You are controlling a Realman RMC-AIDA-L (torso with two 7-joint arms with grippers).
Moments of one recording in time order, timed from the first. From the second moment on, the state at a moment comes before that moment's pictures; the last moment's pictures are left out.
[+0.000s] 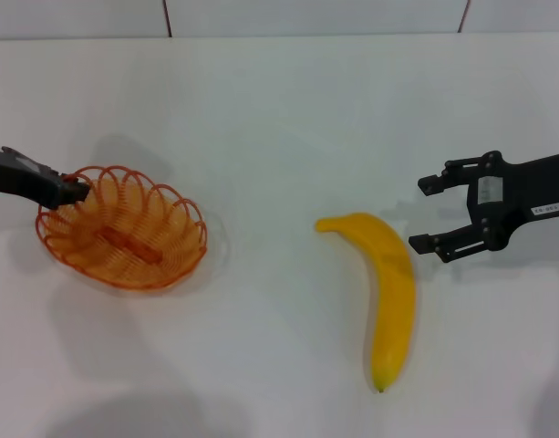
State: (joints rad) left arm -0.71 -2.03 0.71 0.83 2.64 1.26 -1.91; right arm 0.49 2.02 -0.93 -0.99 -2.18 -1.59 1.52
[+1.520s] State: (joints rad) left arm -0.66 -2.03 0.69 0.67 2.11 1.18 -1.73; right arm 0.52 2.02 -0.93 -0.96 -2.18 -1.59 1.52
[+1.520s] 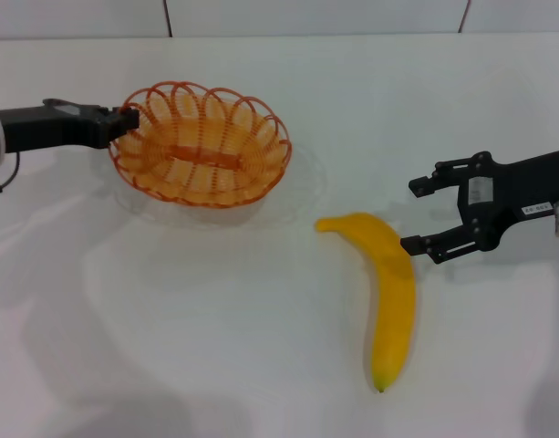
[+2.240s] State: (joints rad) left arm -0.66 -2.03 0.67 0.56 2.07 1.15 -1.76; right arm 0.55 2.02 -0.93 -0.93 -2.22 -1.59 1.52
